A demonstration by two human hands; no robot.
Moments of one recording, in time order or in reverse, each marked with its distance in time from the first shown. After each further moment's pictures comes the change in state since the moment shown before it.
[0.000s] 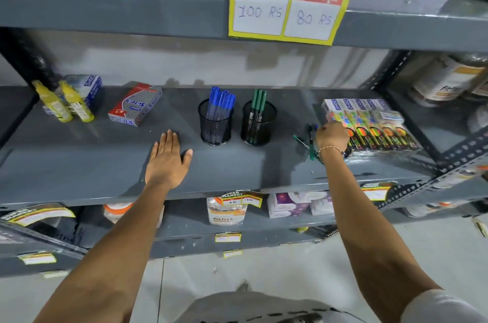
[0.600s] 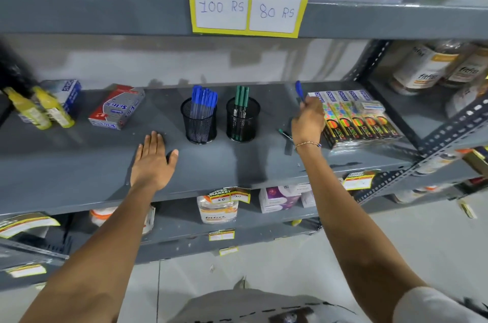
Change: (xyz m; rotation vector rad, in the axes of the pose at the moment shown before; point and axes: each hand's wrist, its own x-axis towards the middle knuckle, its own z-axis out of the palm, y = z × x) left_hand 0.002 0.000 0.000 0.016 -0.004 -0.003; right_hand -0.013 -0.013 0.002 0.150 0.200 -0.334
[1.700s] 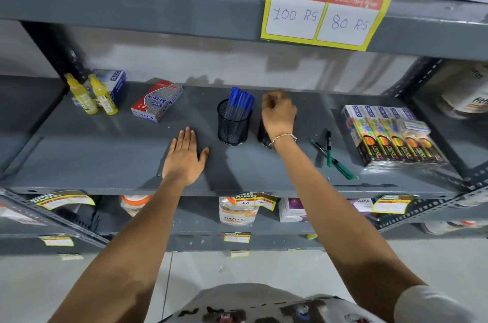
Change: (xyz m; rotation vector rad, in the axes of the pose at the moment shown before) left_hand -0.002 0.000 -0.003 -0.024 -0.008 0.002; right_hand -0.031 -0.124 0.049 0.333 -0.232 -0.034
